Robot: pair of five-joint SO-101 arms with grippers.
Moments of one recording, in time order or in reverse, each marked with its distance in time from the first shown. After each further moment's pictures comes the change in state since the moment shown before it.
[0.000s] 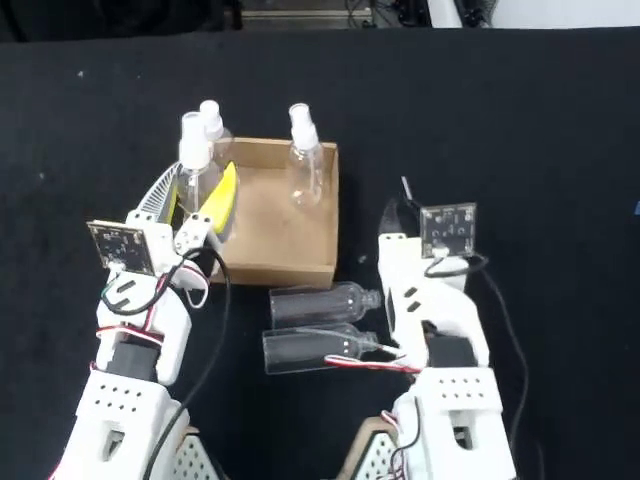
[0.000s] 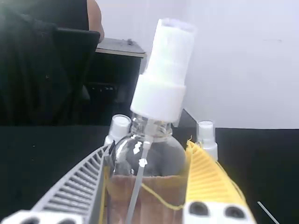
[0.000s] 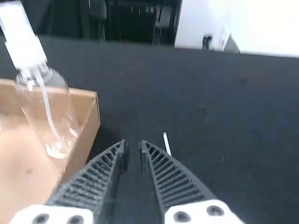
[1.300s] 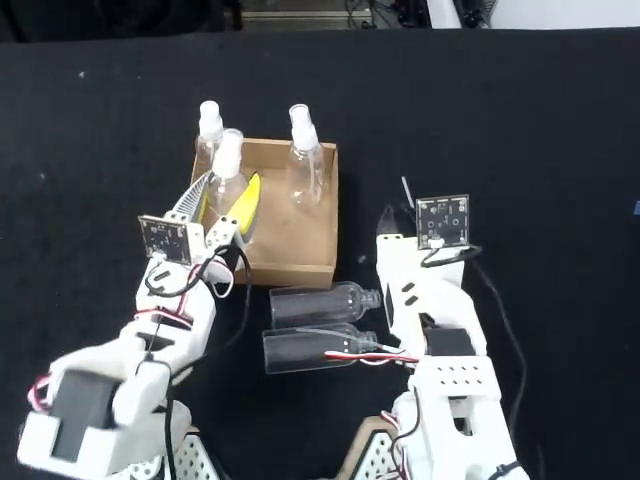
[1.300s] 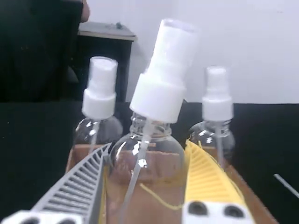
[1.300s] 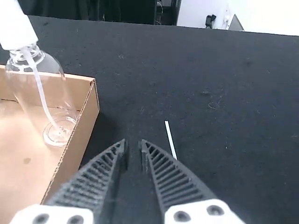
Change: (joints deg) left arm 1.2 61.7 -2.8 -56.3 0.0; right arm 0.0 4.9 -1.7 -0.5 0.0
